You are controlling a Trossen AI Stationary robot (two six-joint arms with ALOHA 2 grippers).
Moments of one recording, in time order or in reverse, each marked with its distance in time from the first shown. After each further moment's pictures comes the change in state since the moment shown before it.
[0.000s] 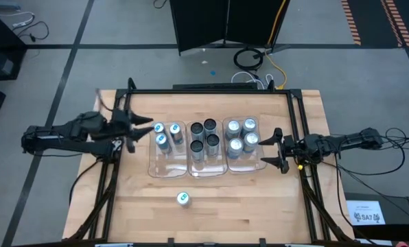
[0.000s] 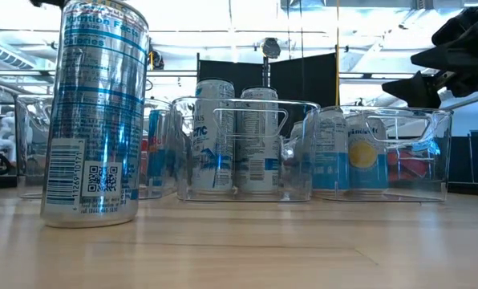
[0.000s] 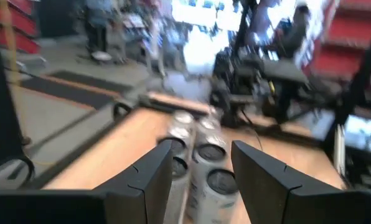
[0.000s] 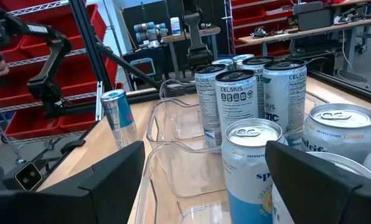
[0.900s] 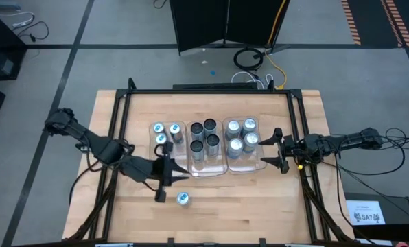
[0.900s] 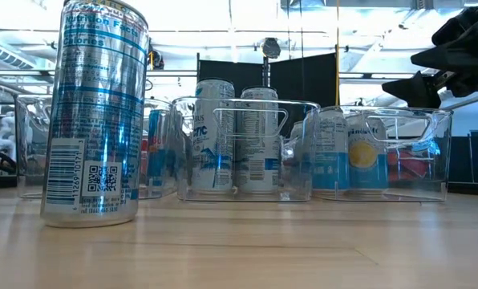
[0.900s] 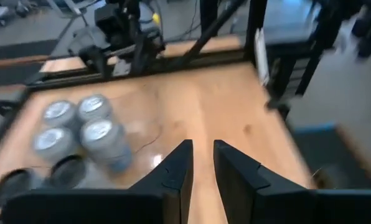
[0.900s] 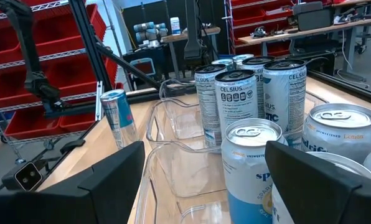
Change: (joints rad) left arm -0.515 0.887 0.713 -0.245 -0.183 0.046; right arm 0.000 0.000 0.000 -0.001 0.000 0.000
